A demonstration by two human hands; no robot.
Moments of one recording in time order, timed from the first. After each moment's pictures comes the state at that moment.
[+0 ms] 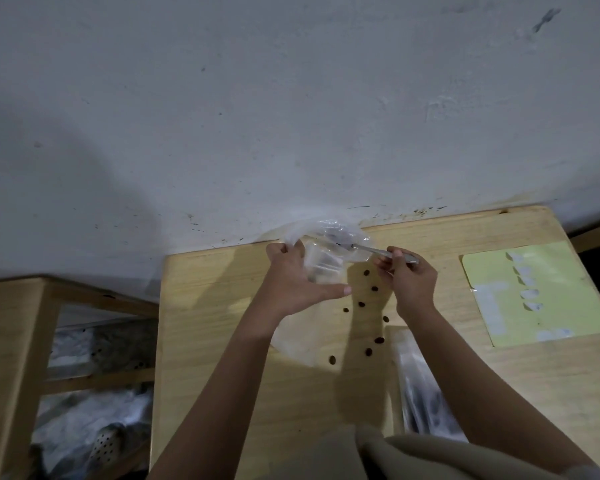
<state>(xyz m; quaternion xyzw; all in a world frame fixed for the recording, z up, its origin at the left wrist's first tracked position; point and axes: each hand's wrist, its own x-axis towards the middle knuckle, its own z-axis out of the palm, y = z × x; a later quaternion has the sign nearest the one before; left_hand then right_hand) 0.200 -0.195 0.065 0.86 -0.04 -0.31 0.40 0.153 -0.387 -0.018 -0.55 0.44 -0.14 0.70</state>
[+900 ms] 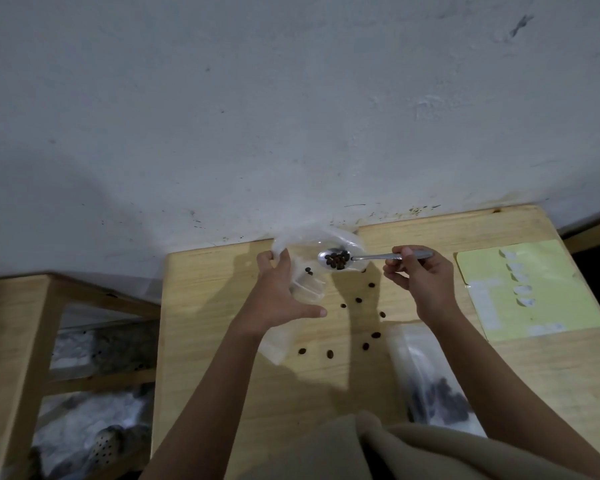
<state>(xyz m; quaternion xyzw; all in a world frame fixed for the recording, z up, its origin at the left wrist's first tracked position) 0.185 -0.168 0.035 0.89 -0.10 -0.29 0.34 0.128 -0.400 0.029 -0.61 0.34 -0.10 0.71</state>
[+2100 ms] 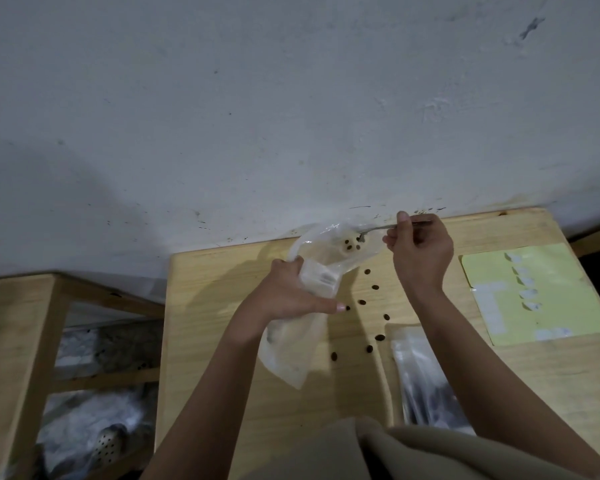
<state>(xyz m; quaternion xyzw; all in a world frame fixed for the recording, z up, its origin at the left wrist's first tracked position) 0.197 -0.177 0.051 0.87 -0.05 -0.37 0.33 0.167 -0.378 0.048 -0.69 0.32 -0.25 0.60</state>
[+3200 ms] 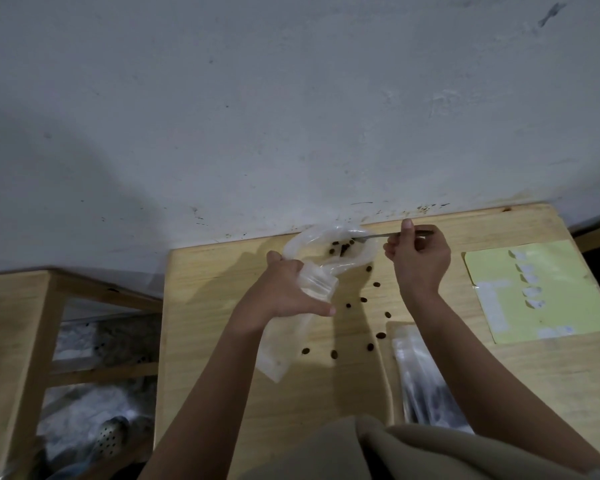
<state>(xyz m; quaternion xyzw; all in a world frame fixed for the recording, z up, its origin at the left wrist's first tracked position) 0.200 -0.175 0.054 0.89 -0.09 -0.36 0.27 0.167 -0.376 0.030 -0.65 0.40 -0.23 0.61</state>
